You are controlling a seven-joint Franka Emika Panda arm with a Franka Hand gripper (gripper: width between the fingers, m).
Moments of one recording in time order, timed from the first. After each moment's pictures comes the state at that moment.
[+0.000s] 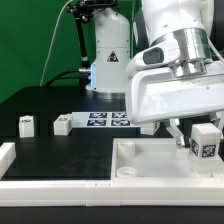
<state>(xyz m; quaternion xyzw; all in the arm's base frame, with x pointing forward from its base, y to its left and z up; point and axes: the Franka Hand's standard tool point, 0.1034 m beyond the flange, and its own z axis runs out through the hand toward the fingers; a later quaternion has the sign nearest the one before) 0.631 0.117 0.072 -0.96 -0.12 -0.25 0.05</state>
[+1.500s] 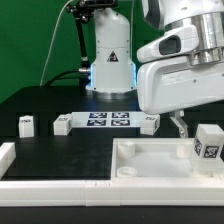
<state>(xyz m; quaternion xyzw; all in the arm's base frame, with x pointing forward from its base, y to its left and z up) 0.623 0.134 0.090 -0.98 -0.13 -0.10 0.07</state>
